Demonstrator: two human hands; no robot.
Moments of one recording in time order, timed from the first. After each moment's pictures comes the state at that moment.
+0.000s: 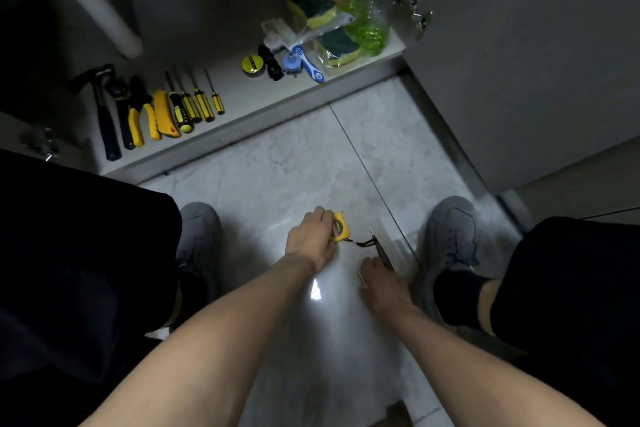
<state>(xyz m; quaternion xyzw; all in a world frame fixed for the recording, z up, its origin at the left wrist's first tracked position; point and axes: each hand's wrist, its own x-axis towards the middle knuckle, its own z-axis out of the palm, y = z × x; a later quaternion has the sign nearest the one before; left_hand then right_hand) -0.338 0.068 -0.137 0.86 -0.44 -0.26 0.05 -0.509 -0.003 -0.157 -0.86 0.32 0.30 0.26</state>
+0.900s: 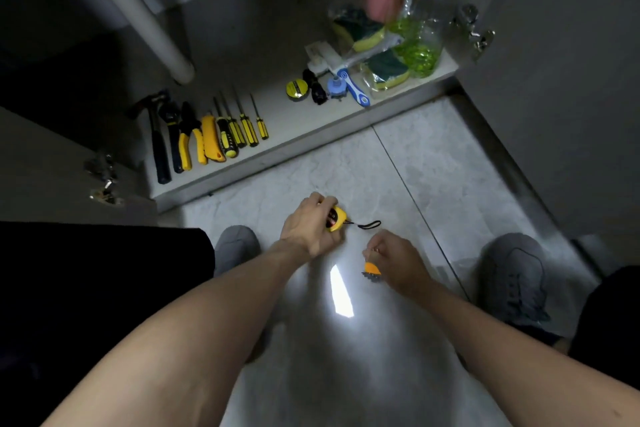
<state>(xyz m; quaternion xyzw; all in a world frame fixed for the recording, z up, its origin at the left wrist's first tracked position) -0.234 0.072 -0.109 0.88 -0.40 -0.26 0.07 -0.412 -0.040 -0.146 -0.72 0.39 0.06 0.57</state>
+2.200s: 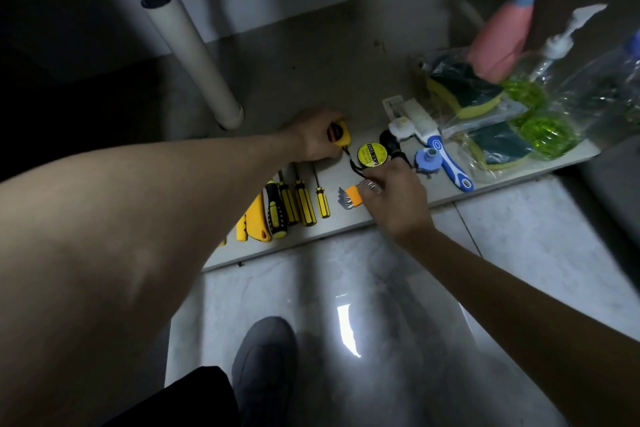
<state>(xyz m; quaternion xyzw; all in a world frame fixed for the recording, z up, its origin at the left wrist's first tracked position) 0.097 -0.025 -0.069 0.88 -0.42 -0.18 0.09 -0.101 -0.099 -0.110 -0.88 0.28 -0.09 0.37</state>
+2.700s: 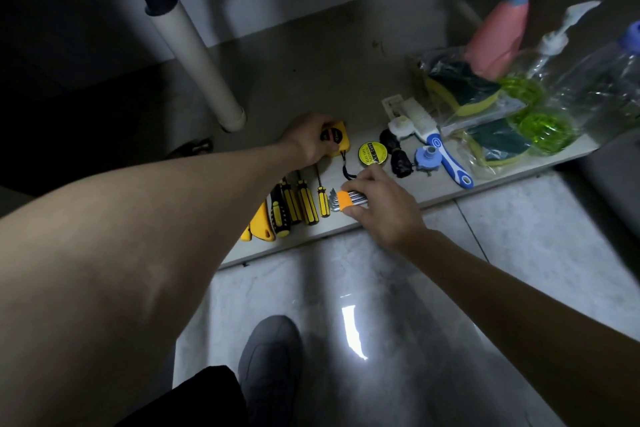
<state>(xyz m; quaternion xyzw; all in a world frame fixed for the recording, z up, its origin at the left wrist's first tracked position) 0.090 -0.015 -0.076 0.90 -0.36 -0.18 0.17 -0.106 -0.090 -0.113 -0.92 0.16 -0.04 0.35</state>
